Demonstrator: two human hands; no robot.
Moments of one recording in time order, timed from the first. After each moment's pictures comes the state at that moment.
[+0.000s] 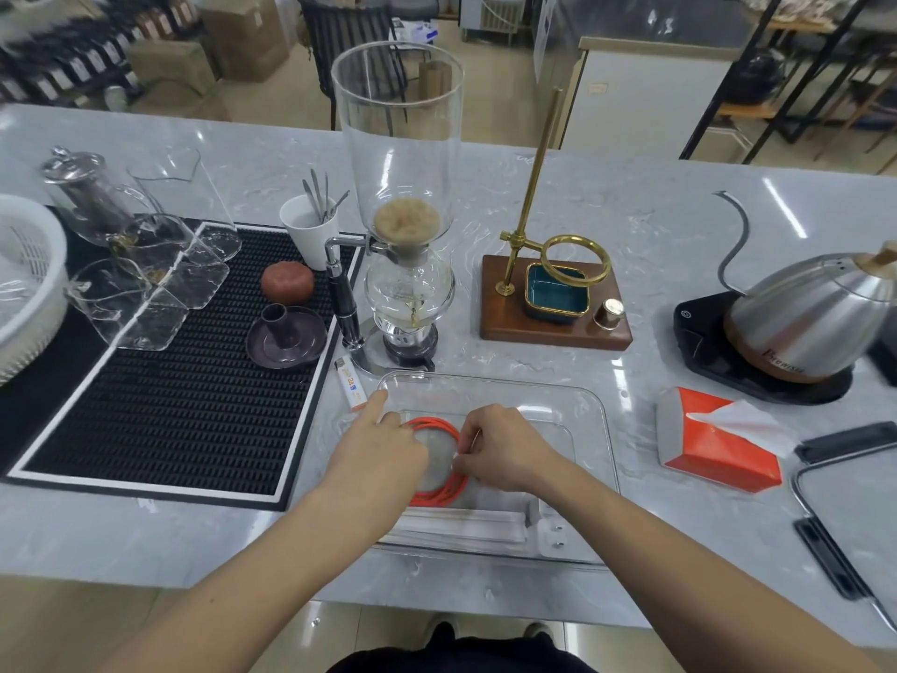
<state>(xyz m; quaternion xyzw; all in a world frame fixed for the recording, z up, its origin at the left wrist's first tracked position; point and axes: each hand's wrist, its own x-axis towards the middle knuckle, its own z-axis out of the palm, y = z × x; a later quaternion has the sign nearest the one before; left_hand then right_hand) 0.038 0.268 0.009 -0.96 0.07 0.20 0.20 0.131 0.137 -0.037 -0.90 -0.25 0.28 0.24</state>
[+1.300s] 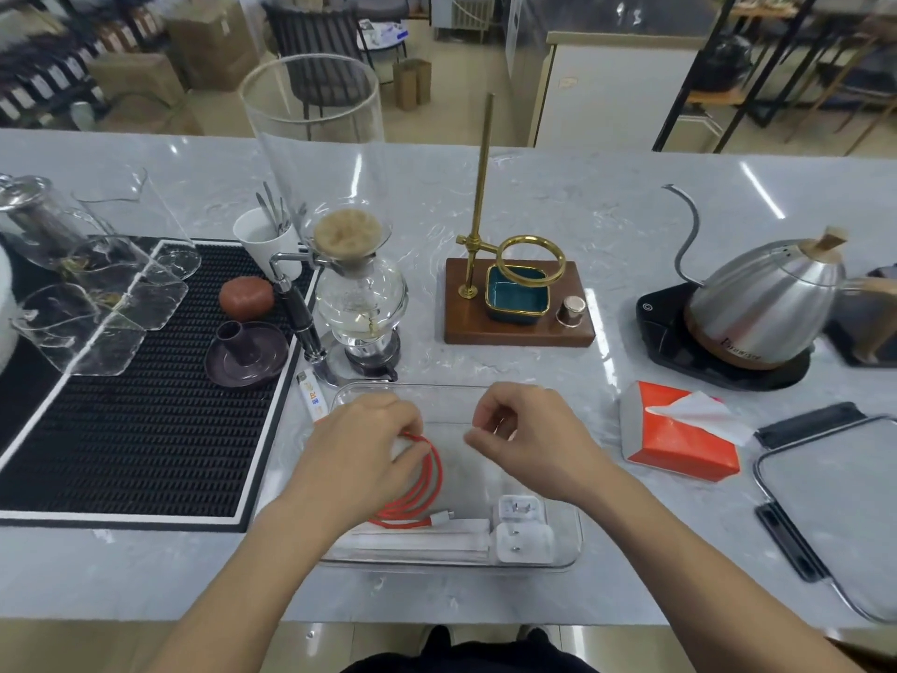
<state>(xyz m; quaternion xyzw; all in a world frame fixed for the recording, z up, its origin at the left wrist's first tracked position) 0.051 0.261 0.008 -0.98 -0.02 -0.03 -0.18 0.137 0.071 0.016 -0.89 -0.26 0.16 0.35</state>
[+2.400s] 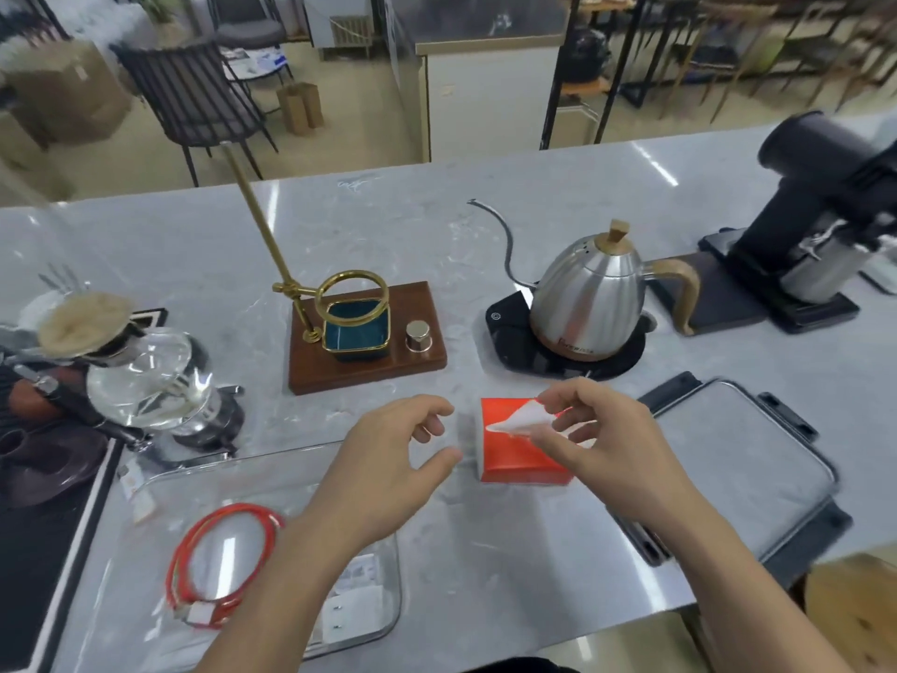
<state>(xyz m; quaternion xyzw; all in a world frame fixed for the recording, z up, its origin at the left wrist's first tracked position) 0.144 0.097 0.024 -0.93 0.02 0.00 -0.36 0.181 -0.138 0.032 -0.88 -0.08 0.05 0.46</state>
